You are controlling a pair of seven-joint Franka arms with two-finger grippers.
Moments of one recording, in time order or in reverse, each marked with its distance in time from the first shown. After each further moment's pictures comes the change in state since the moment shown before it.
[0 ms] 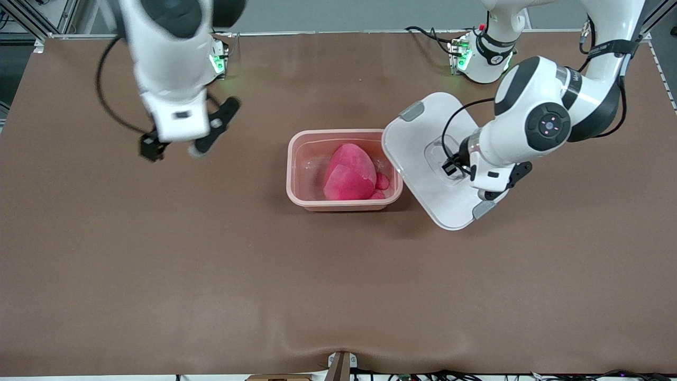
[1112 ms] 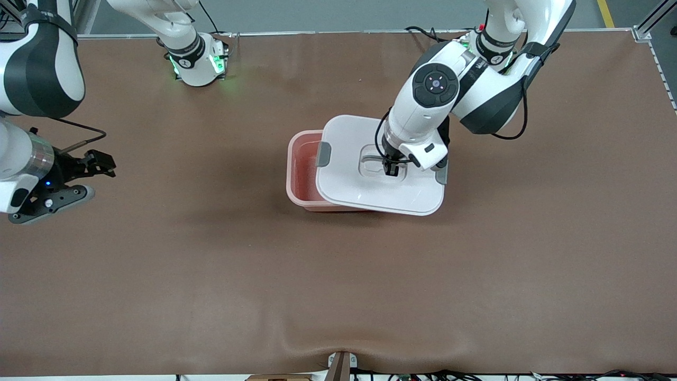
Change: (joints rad) left arm -0.271 0.118 0.000 0.111 0.128 0.199 -1.044; right arm -0.412 -0.042 0.001 -0.228 0.266 0.245 0.304
